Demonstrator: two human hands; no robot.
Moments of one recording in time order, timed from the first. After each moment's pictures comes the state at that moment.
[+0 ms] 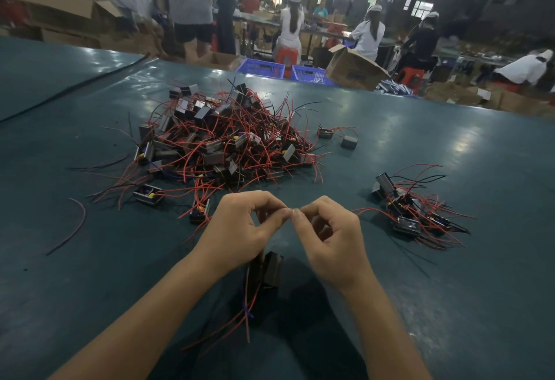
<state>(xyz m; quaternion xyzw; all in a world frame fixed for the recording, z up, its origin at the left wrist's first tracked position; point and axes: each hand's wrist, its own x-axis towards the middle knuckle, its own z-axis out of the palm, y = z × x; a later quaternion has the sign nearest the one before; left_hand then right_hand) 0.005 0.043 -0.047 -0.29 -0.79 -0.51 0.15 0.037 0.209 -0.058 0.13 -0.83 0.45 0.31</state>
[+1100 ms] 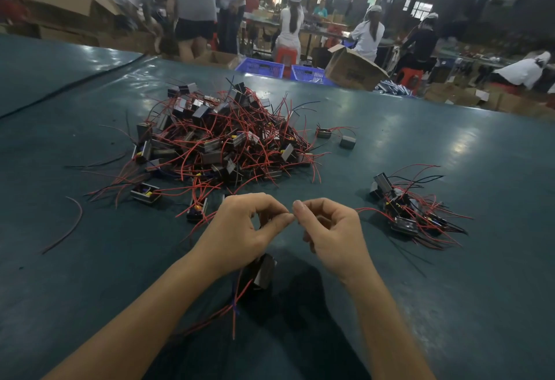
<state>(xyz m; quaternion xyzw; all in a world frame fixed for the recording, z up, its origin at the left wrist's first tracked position) 0.007 0.044 -0.047 -0.32 -0.79 -0.49 0.16 0.035 0.210 -0.051 0.01 -0.75 0.64 0.14</state>
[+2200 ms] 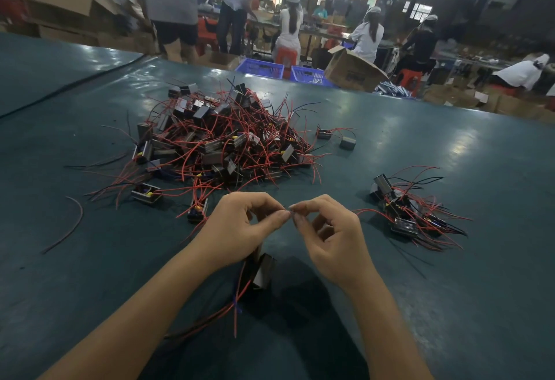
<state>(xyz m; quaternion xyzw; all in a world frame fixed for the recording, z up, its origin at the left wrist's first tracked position) 0.001 0.039 -0.046 -0.28 -0.80 -0.53 0.06 0.035 0.217 -0.059 0.17 -0.82 0.46 0.28</state>
